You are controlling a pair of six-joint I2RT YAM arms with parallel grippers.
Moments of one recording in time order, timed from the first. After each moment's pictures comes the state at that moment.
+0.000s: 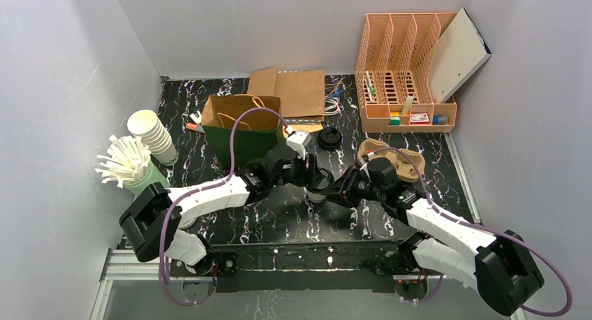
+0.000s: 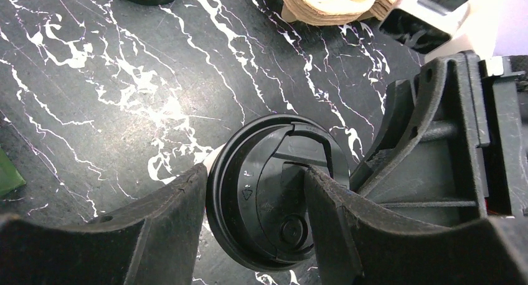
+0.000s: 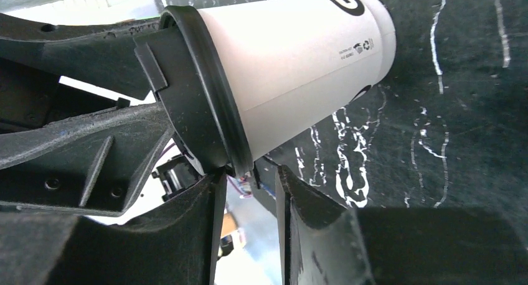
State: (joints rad) left arm -0.91 1.41 0.78 0.12 0.00 -0.48; right arm 0.62 1.00 0.37 0.02 -0.42 1.27
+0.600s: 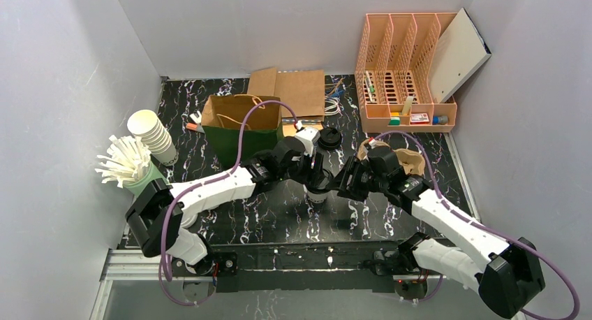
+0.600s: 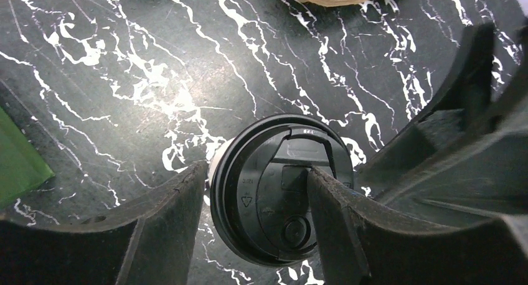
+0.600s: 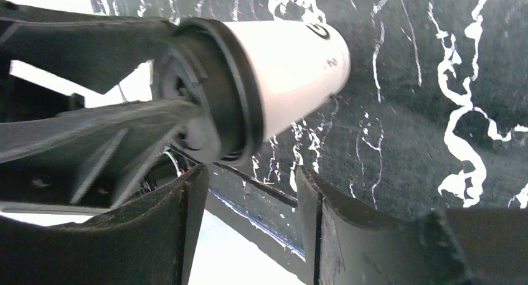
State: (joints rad) left arm -0.92 1.47 0.95 -0.11 -0.02 -0.41; right arm 0.61 0.96 0.57 -0.36 -0.30 1.01
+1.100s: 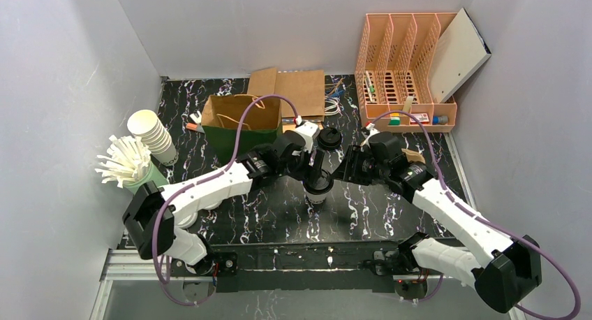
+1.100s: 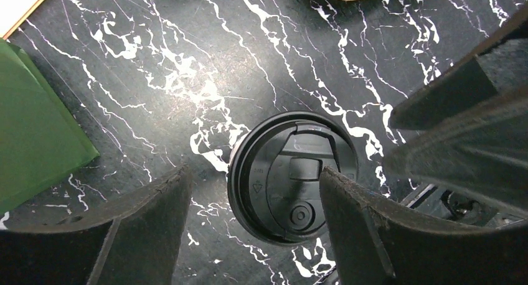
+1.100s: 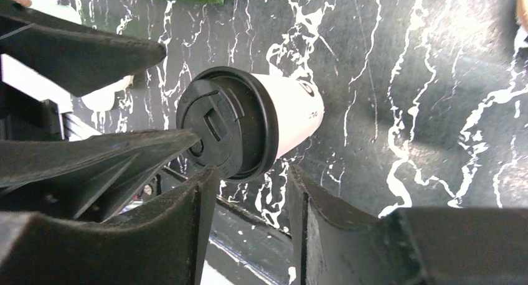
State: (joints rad) left arm -0.93 1.45 1.06 -0.30 -0.08 -0.35; right arm 0.60 1.00 0.77 -0.49 -0.22 0.73
